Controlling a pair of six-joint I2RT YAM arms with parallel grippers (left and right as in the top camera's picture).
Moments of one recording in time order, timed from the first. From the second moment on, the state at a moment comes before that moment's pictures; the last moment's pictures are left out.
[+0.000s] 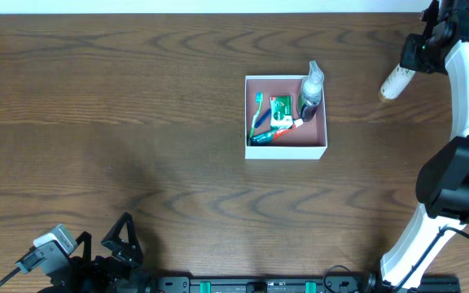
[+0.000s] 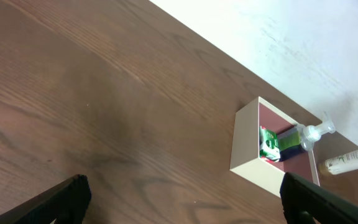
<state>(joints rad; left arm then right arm) -0.16 0.16 0.95 -1.24 -0.12 -0.64 -0.20 2.10 2.00 -1.03 0.00 0.07</state>
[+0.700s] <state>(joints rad) -0.16 0.16 0.95 -1.24 -0.12 -0.64 -0.18 1.39 2.00 -1.49 -0.18 0.12</state>
